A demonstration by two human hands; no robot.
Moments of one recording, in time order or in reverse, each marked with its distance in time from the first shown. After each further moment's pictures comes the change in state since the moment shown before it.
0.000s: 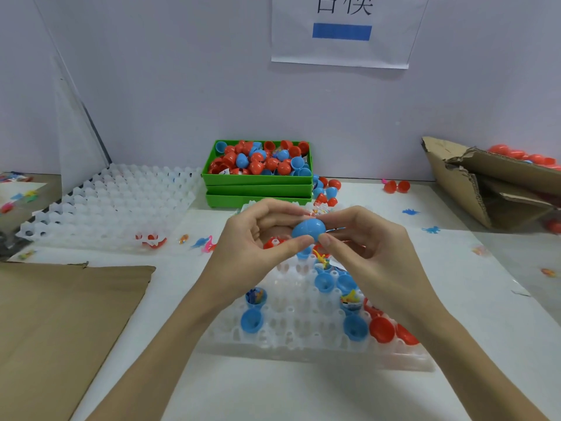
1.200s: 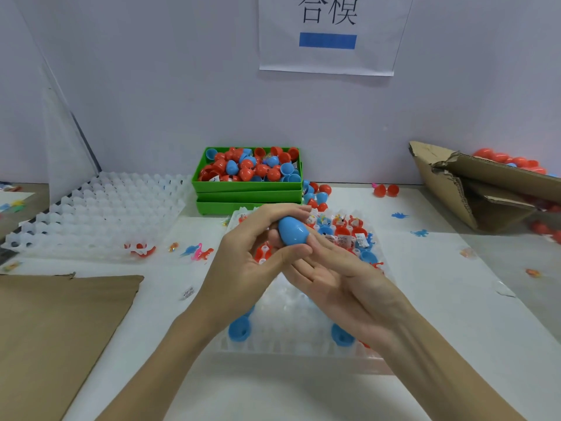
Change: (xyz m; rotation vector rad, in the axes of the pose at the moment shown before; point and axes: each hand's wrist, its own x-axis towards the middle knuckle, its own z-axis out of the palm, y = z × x) left_hand -0.009 0.015 0.016 0.150 -0.009 0.213; right_hand -0.002 -0.006 0.016 1.313 -0.352 0.472
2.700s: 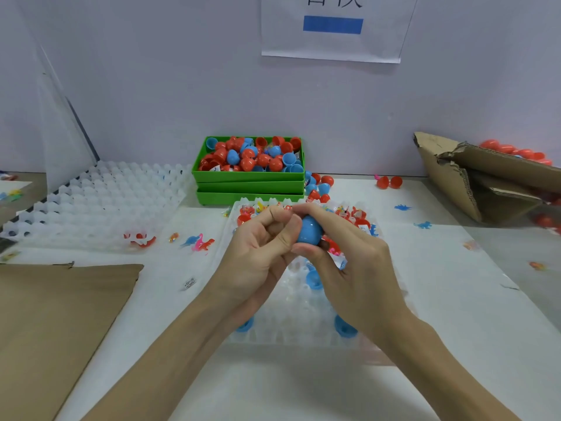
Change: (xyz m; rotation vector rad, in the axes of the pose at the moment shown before) left_hand 0.000 -0.013 0.016 -0.772 0.046 -0.367; right_hand 0.001 0.009 -0.014 -1.725 0.264 -0.860
